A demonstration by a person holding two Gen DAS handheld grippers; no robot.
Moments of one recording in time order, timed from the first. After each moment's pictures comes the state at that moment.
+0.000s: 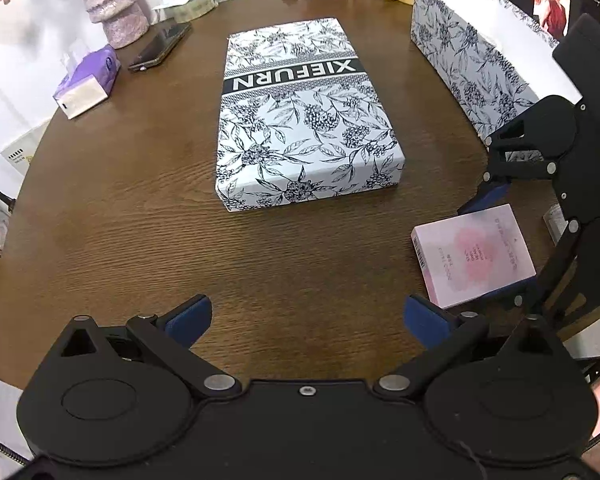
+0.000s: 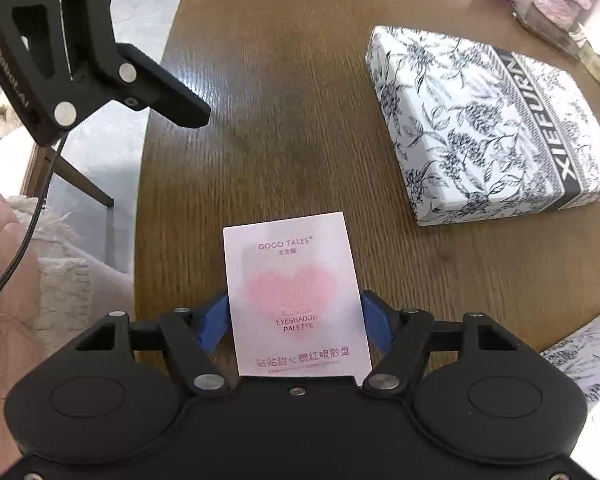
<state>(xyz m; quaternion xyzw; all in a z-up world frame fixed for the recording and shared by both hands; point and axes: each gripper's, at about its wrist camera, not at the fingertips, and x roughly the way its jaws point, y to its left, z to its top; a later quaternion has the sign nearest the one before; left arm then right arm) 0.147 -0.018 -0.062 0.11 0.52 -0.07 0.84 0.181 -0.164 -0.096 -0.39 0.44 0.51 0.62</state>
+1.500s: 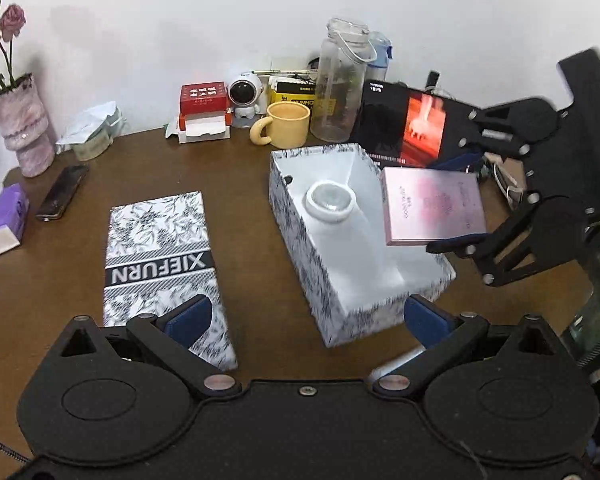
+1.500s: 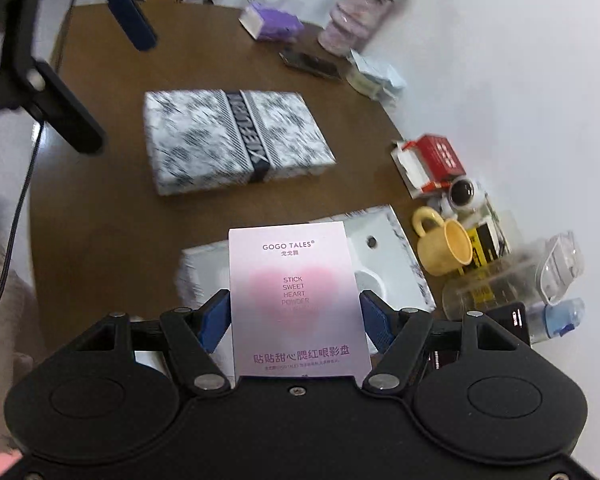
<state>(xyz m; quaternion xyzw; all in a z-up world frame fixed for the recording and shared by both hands) 0.192 -0.115 0.054 0.04 0.41 -0.22 0.88 0.243 -0.264 0.048 -0.43 0.35 0.33 0.77</state>
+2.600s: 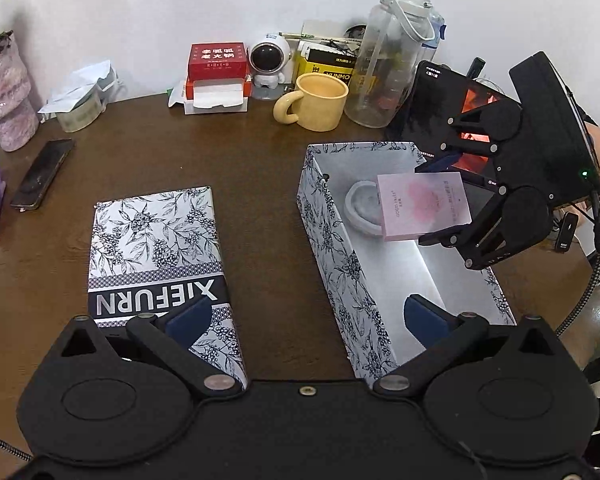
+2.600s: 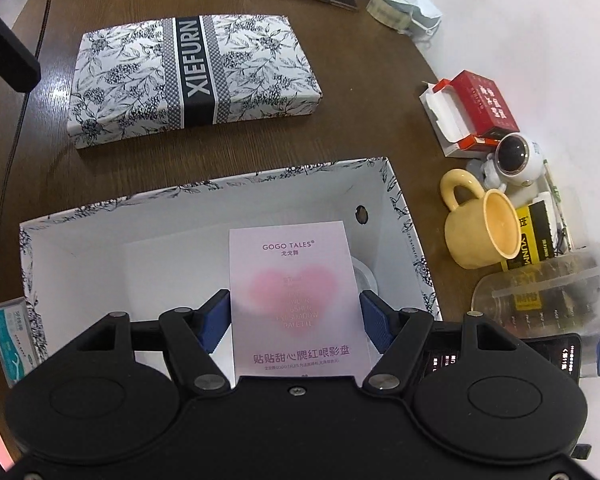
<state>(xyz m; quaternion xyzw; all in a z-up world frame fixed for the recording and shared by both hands) 0.306 -0.118 0.020 0.02 0.47 -0.20 0.86 0.384 -0.269 -0.022 -0.44 0.42 0.37 0.70</state>
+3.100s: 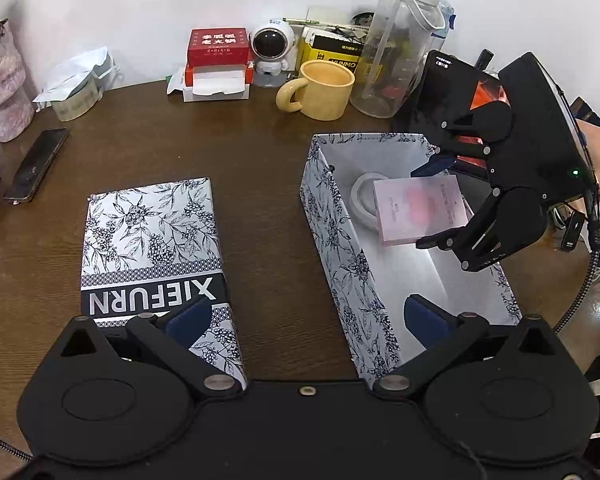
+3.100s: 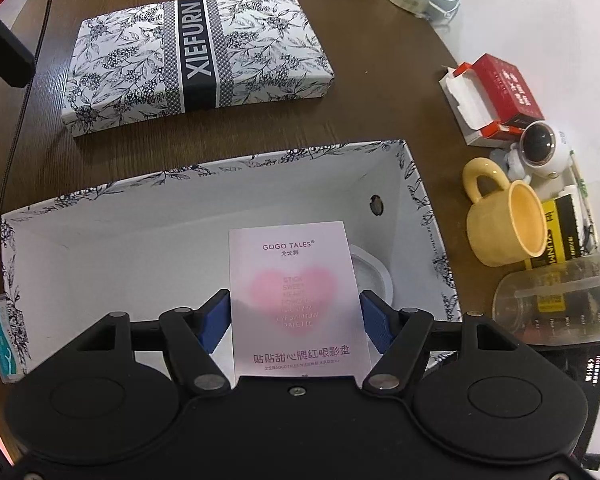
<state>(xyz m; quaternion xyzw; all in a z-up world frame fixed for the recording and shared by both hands) 0.320 -0.122 0.008 0.02 0.49 -0.20 0.85 0.402 -0.268 -0.046 -0.43 0.45 0.39 0.68</state>
